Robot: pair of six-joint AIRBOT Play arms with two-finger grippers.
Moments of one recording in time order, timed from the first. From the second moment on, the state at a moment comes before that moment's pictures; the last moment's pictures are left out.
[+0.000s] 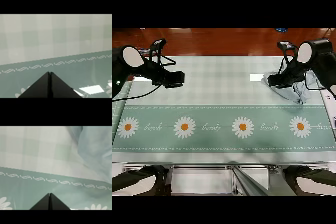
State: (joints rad) left arm -0.17 -1.32 1.30 1.32 -1.19 -1.64; right arm 0.22 -1.42 1.45 -1.64 1.38 1.68
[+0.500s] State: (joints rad) left arm -0.16 -1.34 1.30 1.32 -1.07 -1.65; right arm 0.21 -1.42 1.45 -1.84 1.11 1.72
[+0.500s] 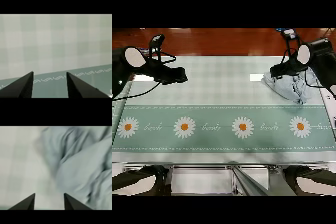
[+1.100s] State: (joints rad) left arm -0.02 -1.30 1.22 1.50 -1.13 -1.66; right arm -0.22 -1.62 1.45 -1.83 0.86 1.82
